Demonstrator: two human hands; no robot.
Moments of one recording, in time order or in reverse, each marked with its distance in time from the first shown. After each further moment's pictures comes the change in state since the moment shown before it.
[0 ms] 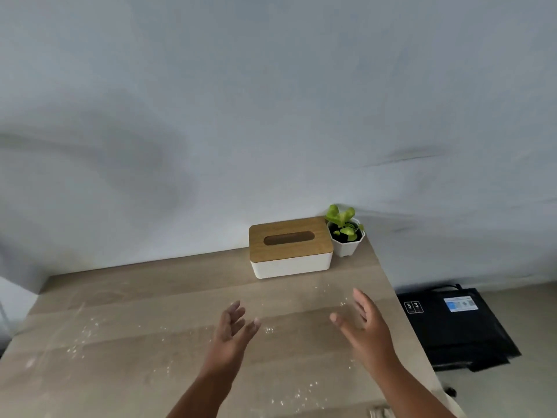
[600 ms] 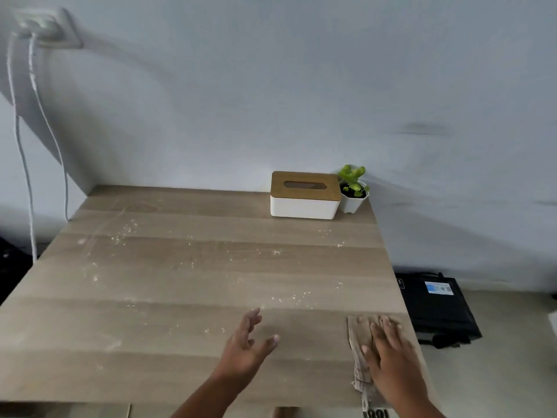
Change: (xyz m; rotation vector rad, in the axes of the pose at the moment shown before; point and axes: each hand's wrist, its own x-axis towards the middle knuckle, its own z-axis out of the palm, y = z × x) left_hand -0.198 -0.101 -0.001 0.162 -0.080 -0.011; right_hand -0.174 0.109 -0.068 -1.129 -0.097 -0.117
